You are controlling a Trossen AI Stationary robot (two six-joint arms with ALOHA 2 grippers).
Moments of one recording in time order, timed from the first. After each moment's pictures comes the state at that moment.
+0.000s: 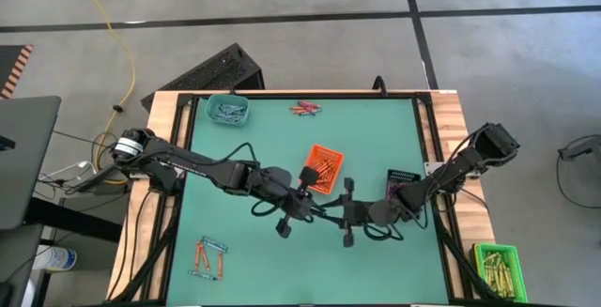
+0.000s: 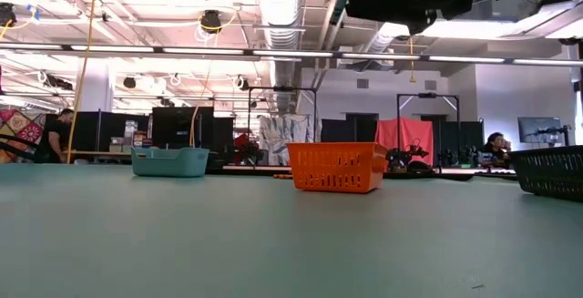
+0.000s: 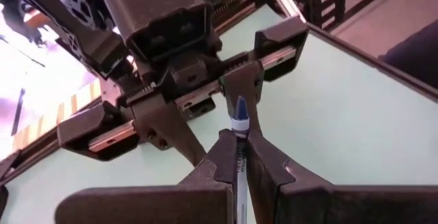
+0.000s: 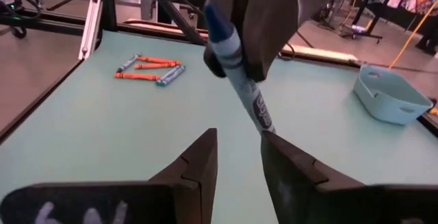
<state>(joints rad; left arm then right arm) -0.22 1.67 1.29 0.00 0.02 0.45 0.50 1.51 0.70 0.55 0.57 0.00</state>
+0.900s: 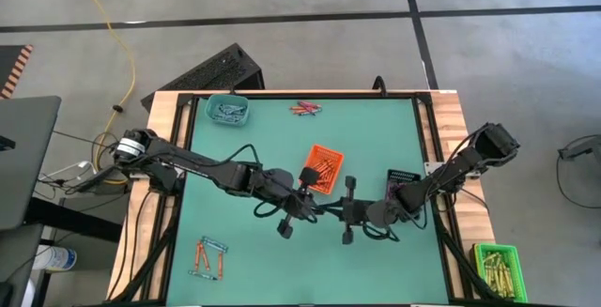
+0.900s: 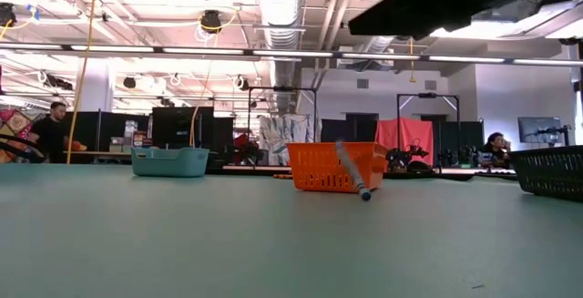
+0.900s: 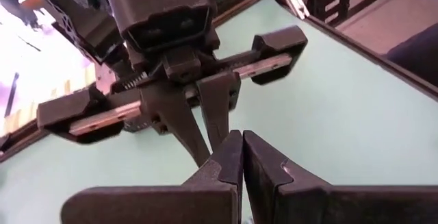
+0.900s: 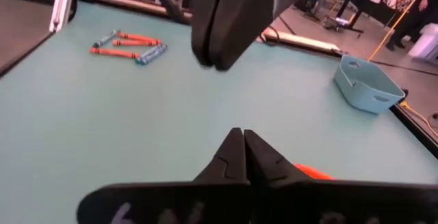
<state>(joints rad) -0.22 1.69 1.28 0.00 0.01 0.40 0.50 1.51 0.70 0.48 0.63 -0.03</state>
